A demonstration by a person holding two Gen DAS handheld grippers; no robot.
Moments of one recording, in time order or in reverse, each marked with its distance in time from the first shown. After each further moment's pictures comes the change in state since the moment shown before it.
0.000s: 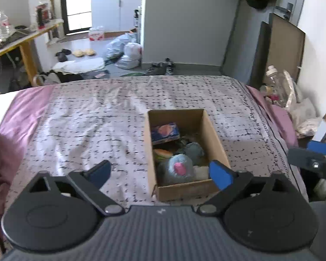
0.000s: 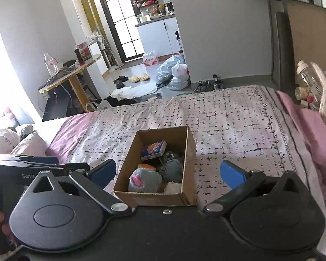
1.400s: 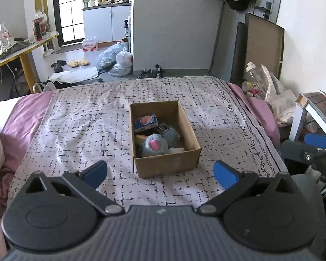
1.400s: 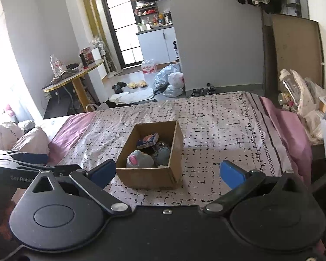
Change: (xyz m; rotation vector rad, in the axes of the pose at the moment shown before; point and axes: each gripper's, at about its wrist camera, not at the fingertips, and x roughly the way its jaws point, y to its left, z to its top) left arm -0.071 -0.046 -0.053 0.056 -0.045 -0.035; right arm -0.074 -0.009 -0.041 -0.017 -0.049 -0.042
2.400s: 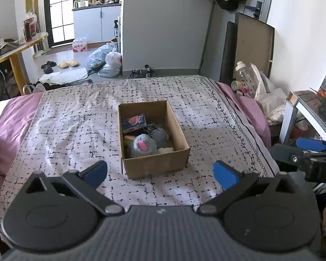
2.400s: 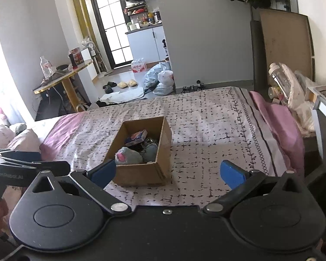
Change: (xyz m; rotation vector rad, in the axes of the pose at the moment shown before) left arm 0.002 -0.003 -0.002 0.017 -0.004 -0.055; right arm 0.006 -0.013 -0.010 0.012 0.000 -0.056
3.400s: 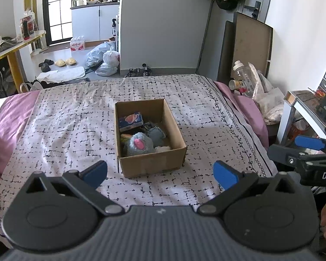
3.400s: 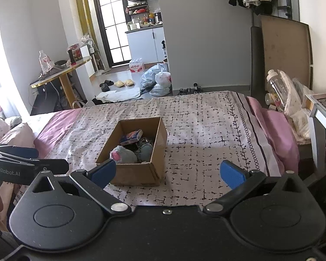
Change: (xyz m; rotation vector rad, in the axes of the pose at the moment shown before) left arm 0.005 -0.001 -0.001 -0.008 0.005 -0.018; right arm 0.001 0.005 0.001 -0.039 0.002 -0.014
